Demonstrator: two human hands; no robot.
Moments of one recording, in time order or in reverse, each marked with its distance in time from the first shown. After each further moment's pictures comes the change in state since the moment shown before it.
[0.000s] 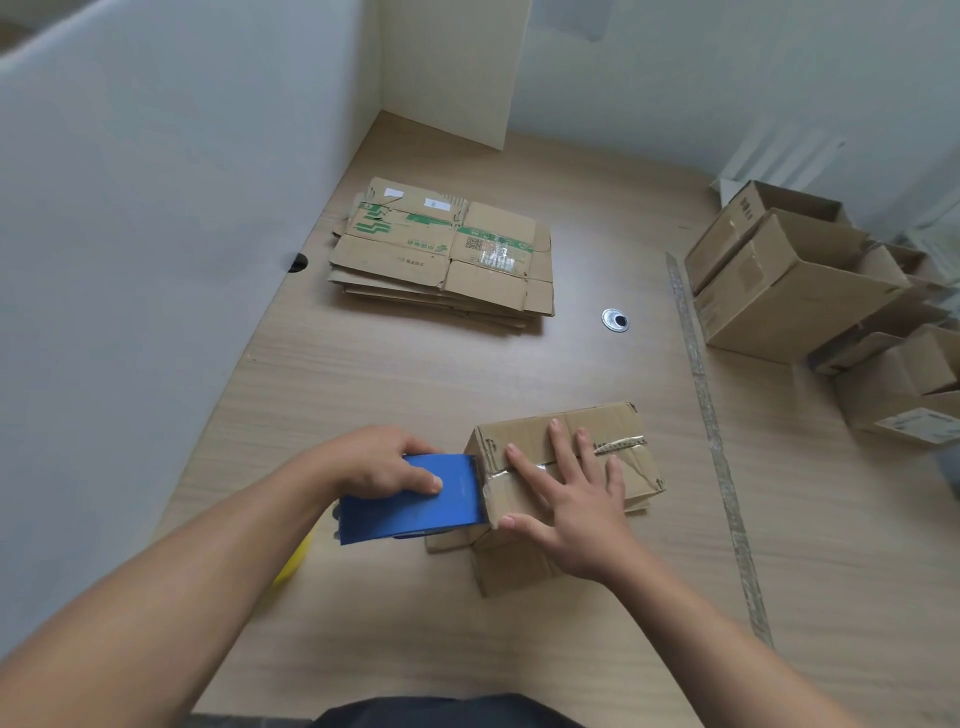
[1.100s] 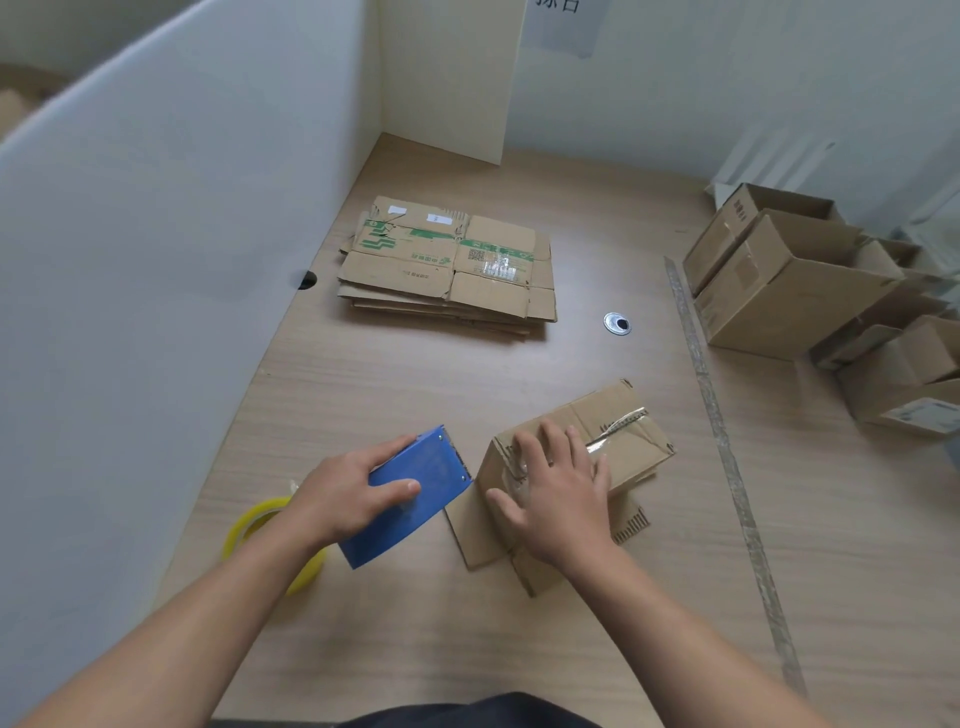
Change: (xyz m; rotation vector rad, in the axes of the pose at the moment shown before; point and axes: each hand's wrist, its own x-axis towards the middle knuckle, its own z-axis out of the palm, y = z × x) left_hand -0.032 -0.042 0.029 -0.177 0.416 -0.019; right_hand 0.007 -0.046 0.002 0.105 0.236 0.140
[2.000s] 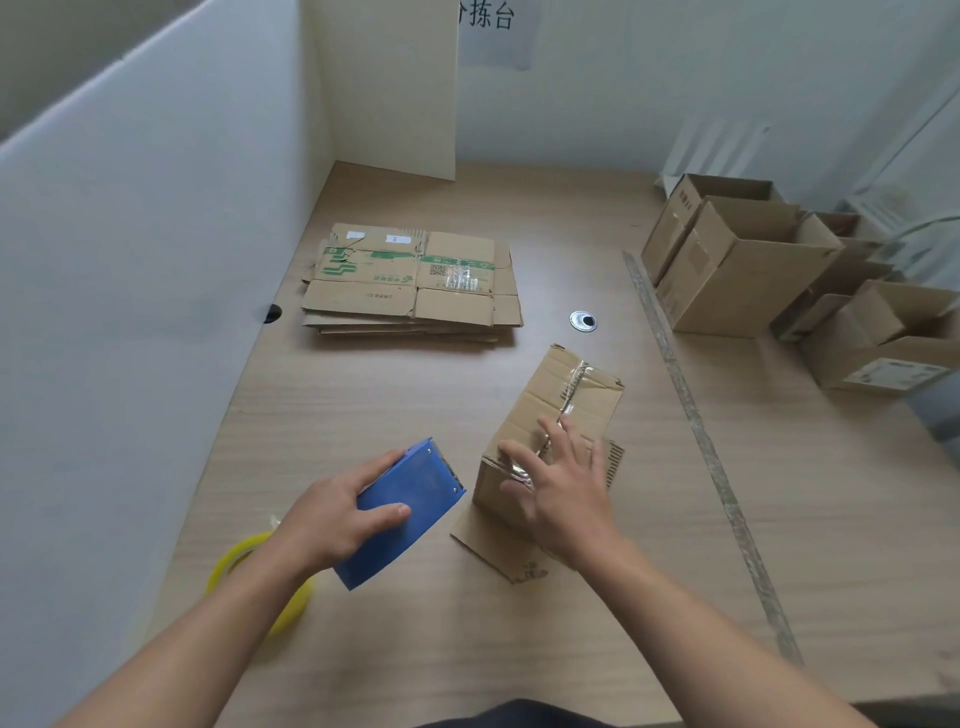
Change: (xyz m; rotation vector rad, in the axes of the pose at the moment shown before) left_hand -0.001 0.013 0.004 0.007 -0.026 0.068; right_hand 0.000 0.033 -0.004 0.054 0.090 -0.044
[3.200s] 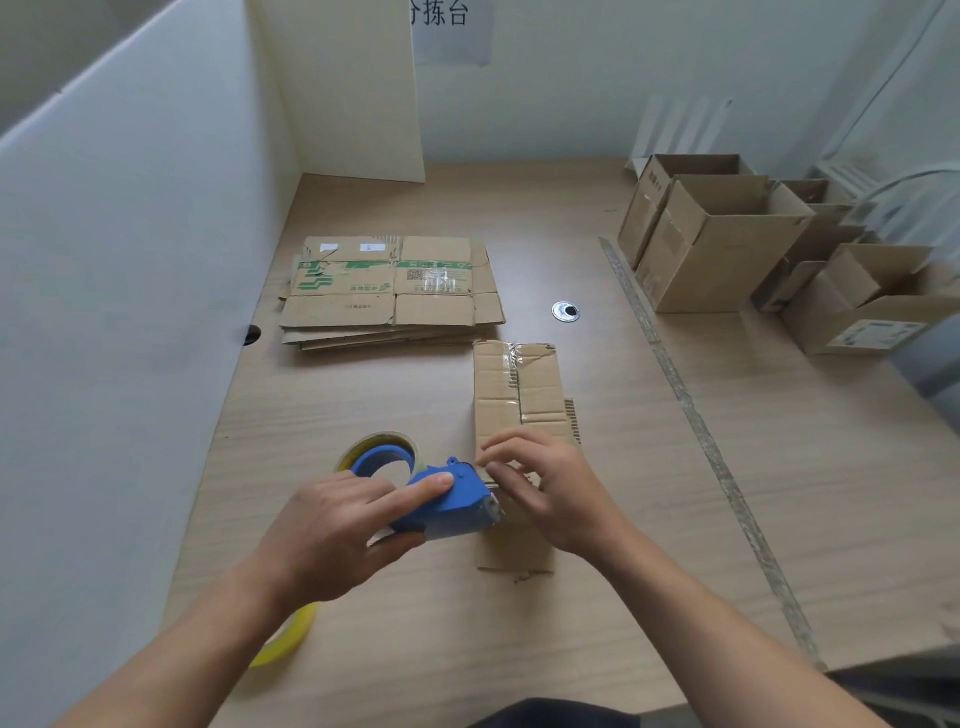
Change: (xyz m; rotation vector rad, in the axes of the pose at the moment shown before) left_hand -0.009 0.027 -0.016 0.510 0.268 1.034; right_hand -0.013 -0.025 -0.054 0.649 0.134 -0.225
